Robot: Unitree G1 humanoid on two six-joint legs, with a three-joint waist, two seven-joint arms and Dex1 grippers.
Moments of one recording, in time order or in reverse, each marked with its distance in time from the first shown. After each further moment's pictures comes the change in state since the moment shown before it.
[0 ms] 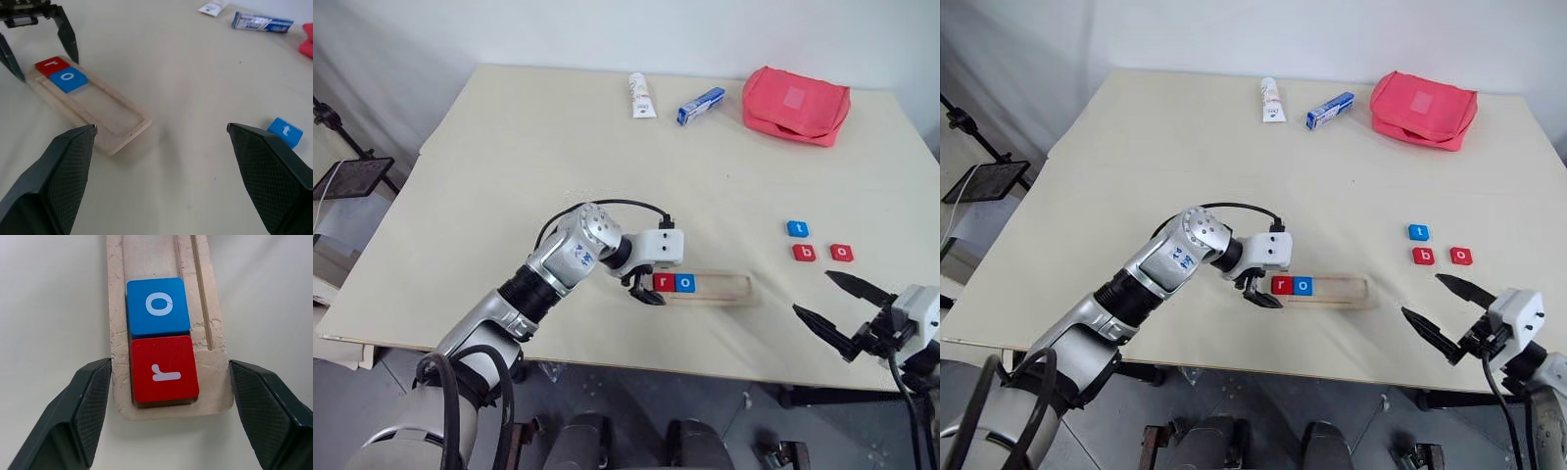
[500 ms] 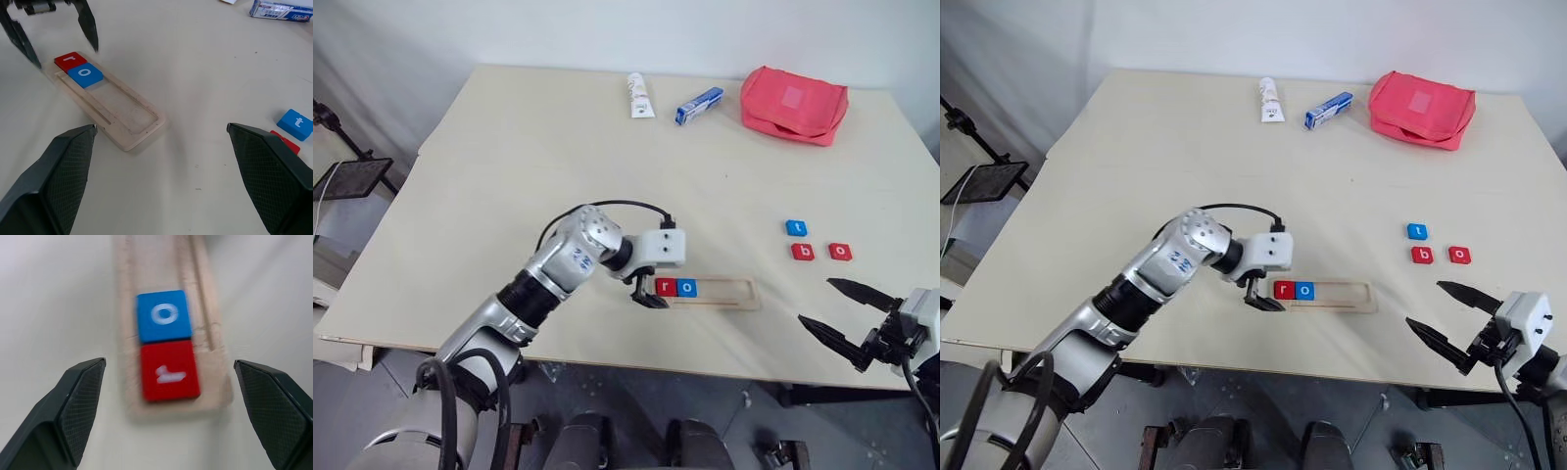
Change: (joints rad) left arm 0.046 0.056 0.114 -0.070 -0.032 -0.019 0.021; right arm -0.008 -0.028 -0.039 -0.004 0.005 0.022 0.026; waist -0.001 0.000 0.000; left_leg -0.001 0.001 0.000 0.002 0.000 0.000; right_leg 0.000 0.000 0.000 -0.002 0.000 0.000
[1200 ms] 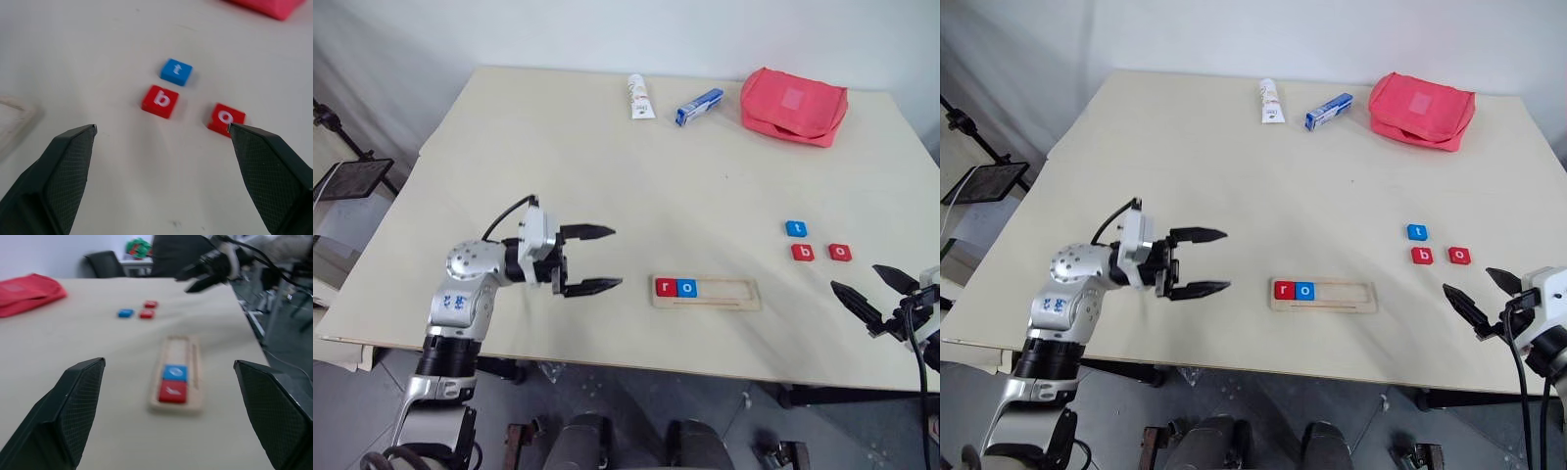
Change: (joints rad) left arm 0.483 0.071 0.512 -0.046 -0.458 -0.489 -0.176; right arm -0.120 -0.009 -0.042 0.084 -0.054 0.280 -0.360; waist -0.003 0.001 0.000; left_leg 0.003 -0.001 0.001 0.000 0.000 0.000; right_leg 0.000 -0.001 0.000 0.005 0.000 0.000
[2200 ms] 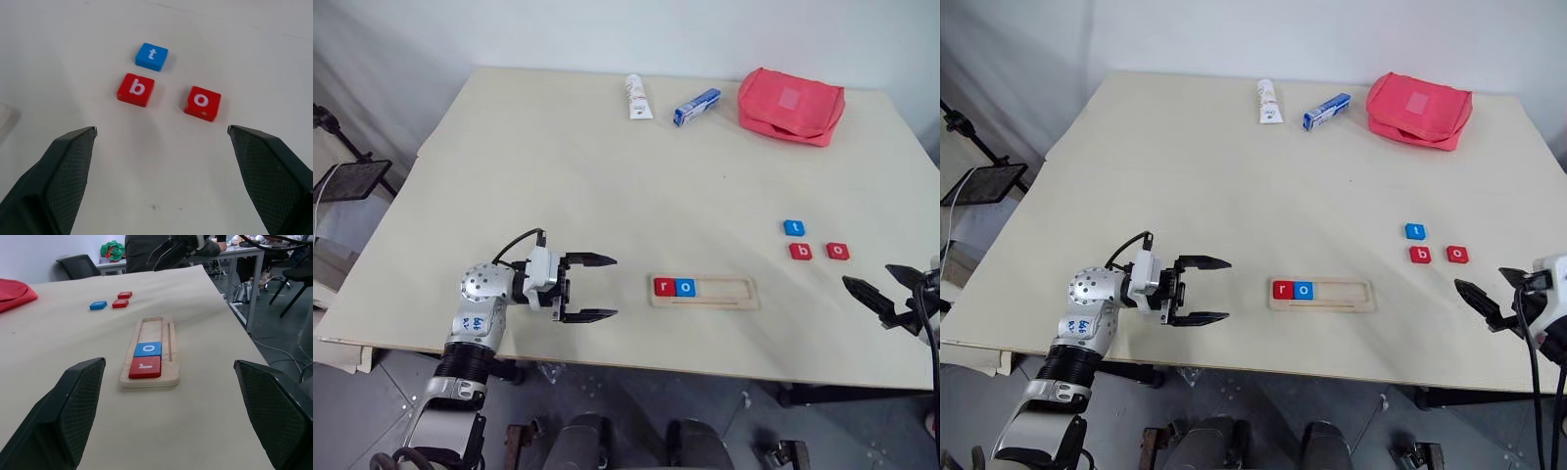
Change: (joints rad) left arm -0.027 -0.061 -0.038 0.235 0.016 -0.286 -0.095; right arm -0.043 -0.071 -0.033 -0.081 0.009 0.258 -0.025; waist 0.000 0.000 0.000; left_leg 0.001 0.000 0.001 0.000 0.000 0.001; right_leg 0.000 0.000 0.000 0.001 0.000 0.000
